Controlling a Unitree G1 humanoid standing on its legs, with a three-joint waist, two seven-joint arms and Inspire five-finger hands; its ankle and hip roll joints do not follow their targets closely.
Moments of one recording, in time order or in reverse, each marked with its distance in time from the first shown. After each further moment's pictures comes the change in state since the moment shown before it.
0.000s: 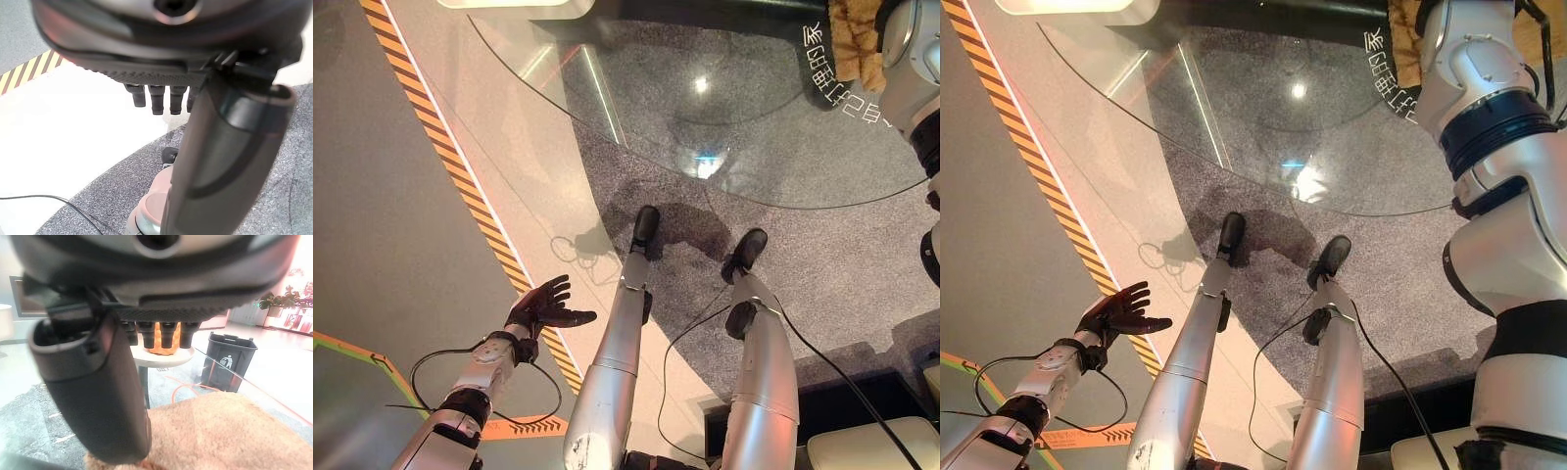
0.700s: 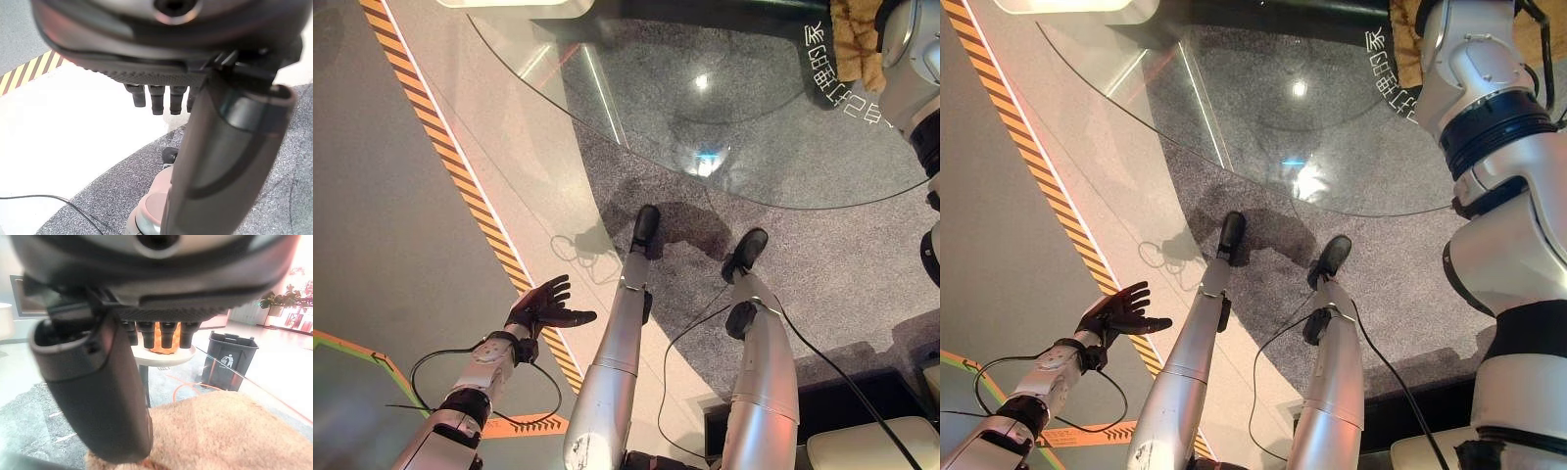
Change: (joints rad) left arm 0.000 0.000 0.000 0.000 0.000 0.000 -0.001; right arm 0.000 0.000 0.000 -0.001 0.000 -0.001 0.004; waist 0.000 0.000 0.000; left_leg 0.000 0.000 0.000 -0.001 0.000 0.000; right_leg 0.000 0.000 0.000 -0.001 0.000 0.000
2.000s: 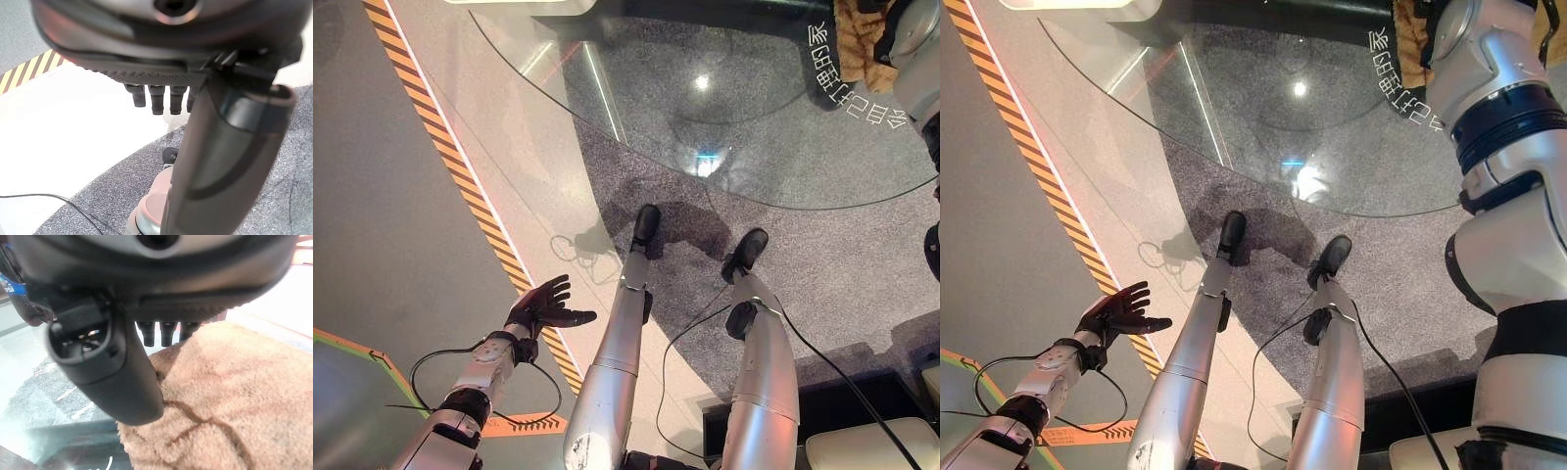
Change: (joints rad) left arm 0.000 0.000 0.003 -0.001 0.000 0.001 -0.005; right arm -0.016 -0.011 -0.091 0.052 0.234 -0.047 0.246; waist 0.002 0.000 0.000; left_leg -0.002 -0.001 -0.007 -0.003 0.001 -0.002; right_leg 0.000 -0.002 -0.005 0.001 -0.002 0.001
